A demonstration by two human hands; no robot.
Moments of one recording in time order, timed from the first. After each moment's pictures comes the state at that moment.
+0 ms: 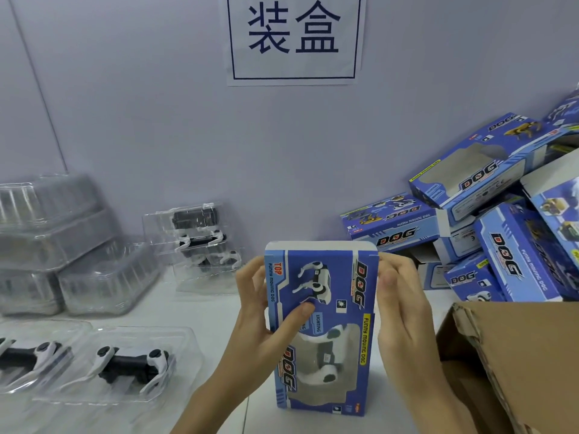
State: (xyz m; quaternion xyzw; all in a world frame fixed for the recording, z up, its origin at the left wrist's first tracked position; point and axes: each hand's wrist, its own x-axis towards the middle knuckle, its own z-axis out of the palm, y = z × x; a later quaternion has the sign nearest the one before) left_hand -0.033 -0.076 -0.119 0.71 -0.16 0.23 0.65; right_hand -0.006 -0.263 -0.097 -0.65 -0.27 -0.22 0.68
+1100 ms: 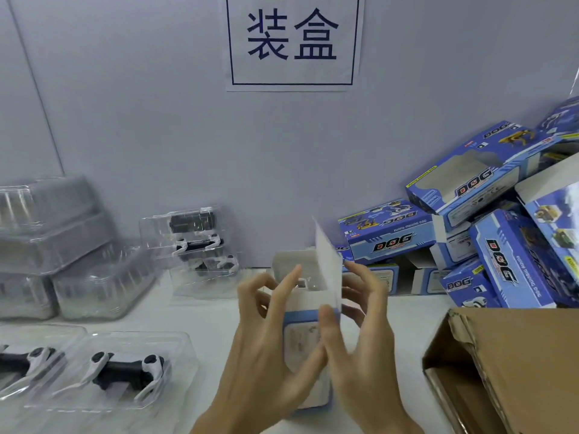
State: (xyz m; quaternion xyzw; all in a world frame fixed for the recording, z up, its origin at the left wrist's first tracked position) left_hand -0.042 -0.085 -0.129 0.82 -0.17 0.45 0.30; right_hand -0.017 -0.232 -0.122 -0.67 -0.25 -0.27 0.64
